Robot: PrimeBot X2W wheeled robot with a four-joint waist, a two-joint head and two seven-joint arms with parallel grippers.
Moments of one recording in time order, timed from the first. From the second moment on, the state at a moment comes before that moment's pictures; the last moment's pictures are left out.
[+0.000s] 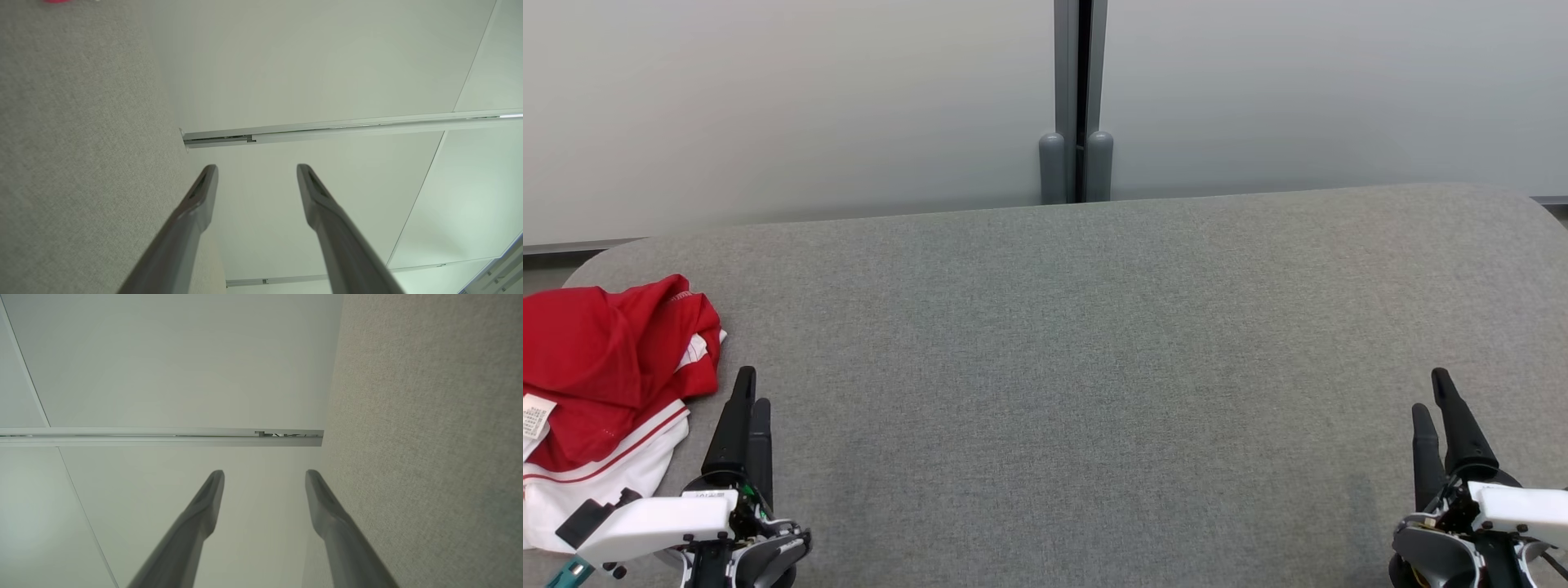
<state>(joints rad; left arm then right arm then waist) -0.09 0.04 0.08 0.25 -1.60 -0.13 0.08 -0.08 -0.04 -0.09 0.25 1.59 0.13 0.08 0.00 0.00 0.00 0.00</state>
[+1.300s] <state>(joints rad) -0.10 0.09 -0.01 0.16 -0.90 -0.12 -0.08 -0.10 -0.11 0.01 0.18 0.87 0.13 -0.05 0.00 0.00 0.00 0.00</state>
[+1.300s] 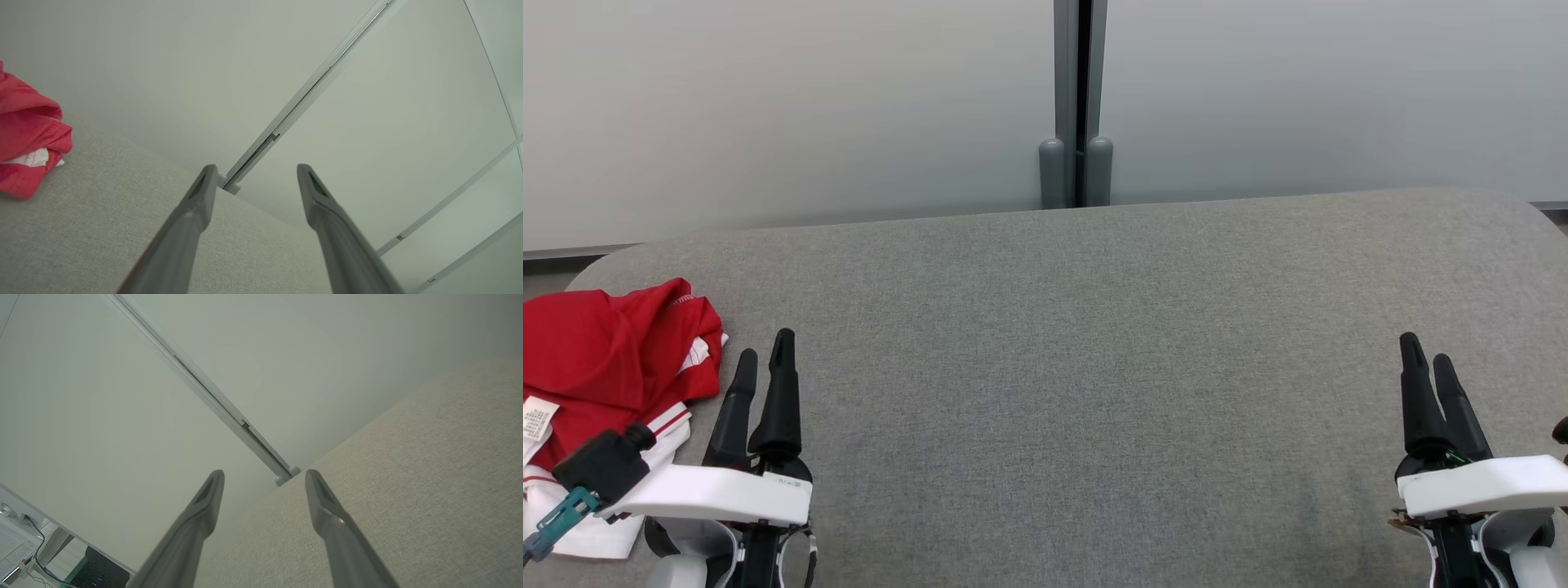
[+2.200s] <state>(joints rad) -0.07 0.12 -0.06 0.26 -0.52 -0.08 -0.16 -0.07 -0.11 0.06 0.20 0.47 0.13 -0.06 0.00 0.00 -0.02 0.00</state>
